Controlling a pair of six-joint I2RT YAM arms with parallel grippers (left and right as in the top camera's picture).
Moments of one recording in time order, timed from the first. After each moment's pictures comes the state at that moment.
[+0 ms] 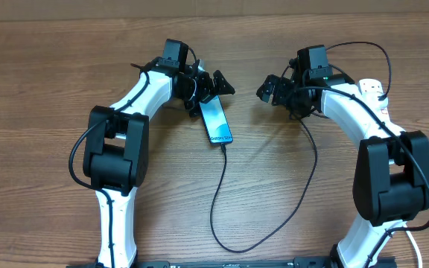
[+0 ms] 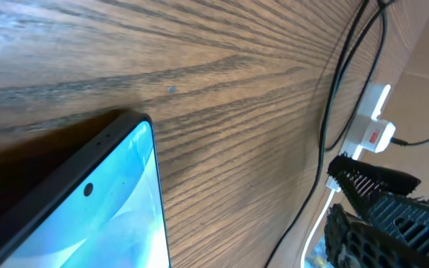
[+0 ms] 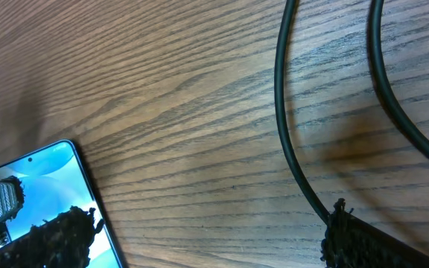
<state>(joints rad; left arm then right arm) -0.25 2.29 1.67 -0.58 0.74 -0.66 0.16 1.95 1.35 -0.53 -0.29 0.46</state>
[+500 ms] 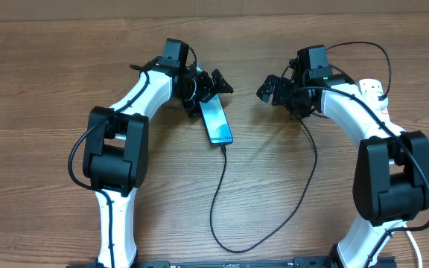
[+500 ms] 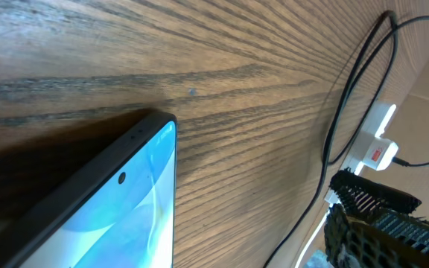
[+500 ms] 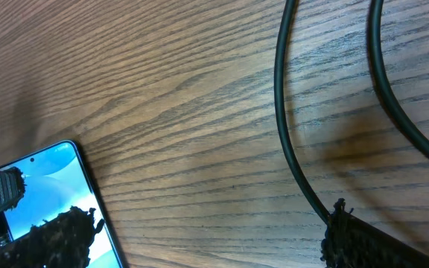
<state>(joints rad) -0.25 2.28 1.67 -0.60 0.70 -0.73 0.16 1.95 1.35 -0.53 -0.29 0.46</state>
